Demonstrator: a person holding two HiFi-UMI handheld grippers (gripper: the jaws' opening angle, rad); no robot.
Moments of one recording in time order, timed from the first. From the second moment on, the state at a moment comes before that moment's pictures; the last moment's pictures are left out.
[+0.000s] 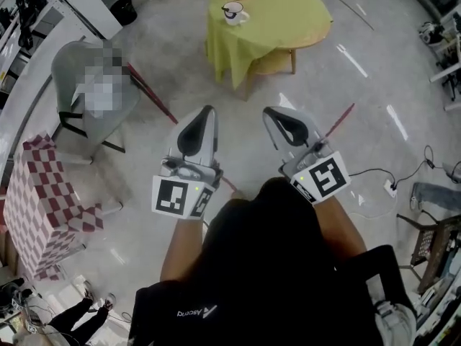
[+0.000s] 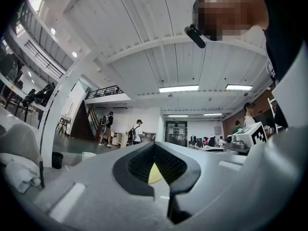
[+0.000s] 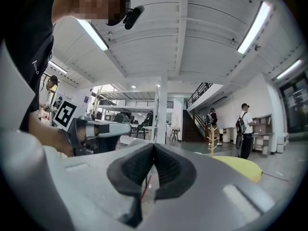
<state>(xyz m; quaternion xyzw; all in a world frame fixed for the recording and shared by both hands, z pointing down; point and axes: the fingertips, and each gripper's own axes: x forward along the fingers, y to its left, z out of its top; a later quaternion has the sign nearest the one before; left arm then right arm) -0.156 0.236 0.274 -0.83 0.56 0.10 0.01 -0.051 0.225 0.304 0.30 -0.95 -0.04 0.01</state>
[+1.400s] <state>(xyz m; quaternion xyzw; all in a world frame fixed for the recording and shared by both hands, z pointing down) -0.180 -0.240 0.420 -0.68 0.71 0.02 -0.15 -0.056 -0.231 0.356 0.21 -0.98 -0.03 0.04</state>
